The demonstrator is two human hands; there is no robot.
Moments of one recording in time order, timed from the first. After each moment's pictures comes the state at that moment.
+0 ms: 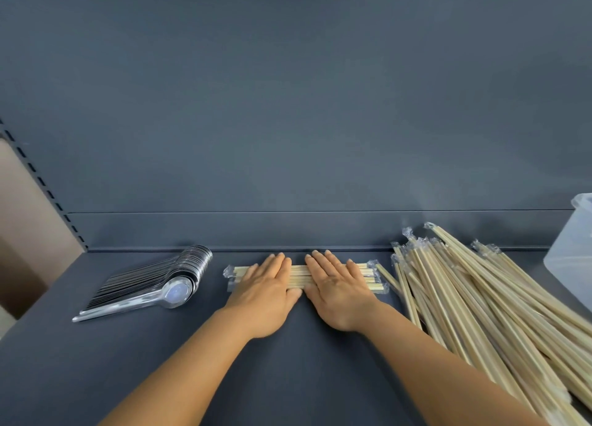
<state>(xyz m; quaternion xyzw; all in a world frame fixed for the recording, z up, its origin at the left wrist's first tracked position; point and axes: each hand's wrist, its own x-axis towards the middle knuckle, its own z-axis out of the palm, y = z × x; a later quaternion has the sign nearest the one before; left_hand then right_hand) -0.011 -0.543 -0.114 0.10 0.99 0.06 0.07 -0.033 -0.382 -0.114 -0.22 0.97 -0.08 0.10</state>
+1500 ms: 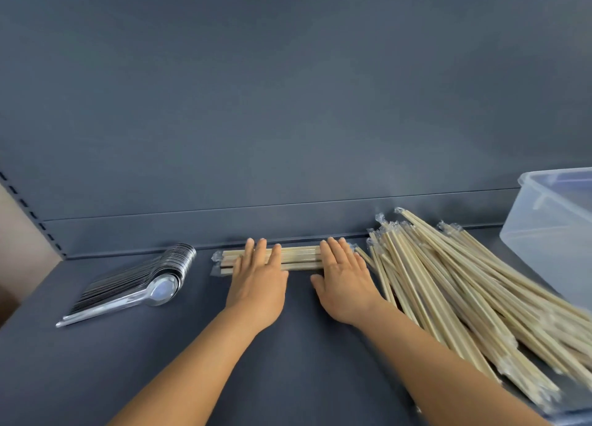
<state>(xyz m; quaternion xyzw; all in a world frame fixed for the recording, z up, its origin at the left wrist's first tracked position) 0.006 -0.517 -0.104 0.02 0.99 0.13 0.00 -0.001 -0.362 -0.104 -0.10 0.99 -0.13 0.02</state>
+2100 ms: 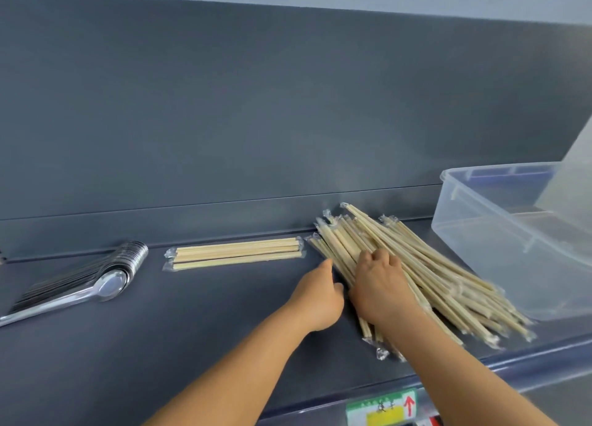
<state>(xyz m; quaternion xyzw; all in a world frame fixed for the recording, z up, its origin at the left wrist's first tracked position) 0.043 -0.375 -0.093 0.11 0.90 0.40 0.14 0.065 -0.266 -0.068 0.02 1.00 0.07 -0.01</state>
